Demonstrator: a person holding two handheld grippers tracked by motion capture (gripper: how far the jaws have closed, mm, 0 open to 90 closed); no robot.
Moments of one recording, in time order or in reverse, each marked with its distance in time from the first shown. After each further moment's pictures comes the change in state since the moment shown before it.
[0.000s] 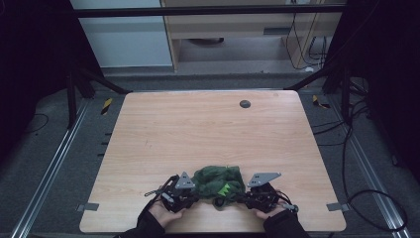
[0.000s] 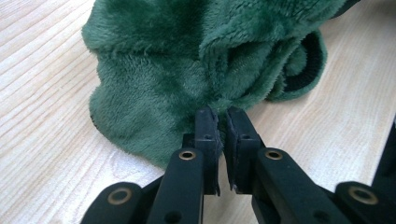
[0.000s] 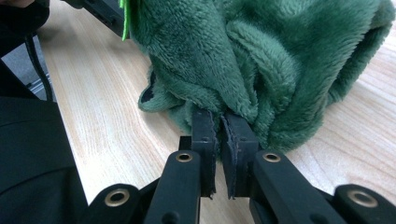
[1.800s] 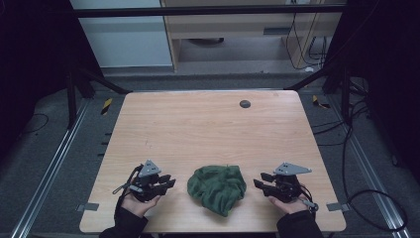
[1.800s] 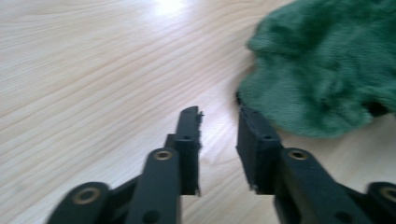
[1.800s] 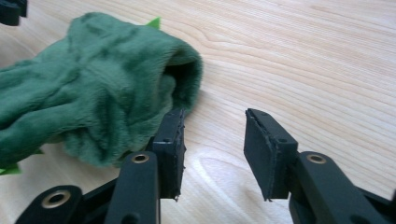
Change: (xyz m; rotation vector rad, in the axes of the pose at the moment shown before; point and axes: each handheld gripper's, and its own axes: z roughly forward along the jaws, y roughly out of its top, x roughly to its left) left arm 0.057 -0.028 -0.057 -0.150 0.180 -0.199; right arm -0.036 -0.009 -0.046 -0.157 -0.261 0.149
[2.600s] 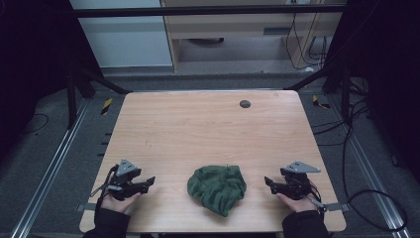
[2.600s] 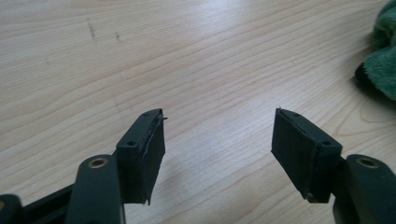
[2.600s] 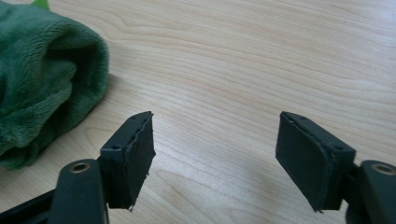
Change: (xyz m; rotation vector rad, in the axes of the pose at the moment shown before) left arm 0.053 -0.031 -0.017 -0.008 0.182 -0.081; right arm -0.031 -0.015 -0.003 0.009 -0.191 0.057
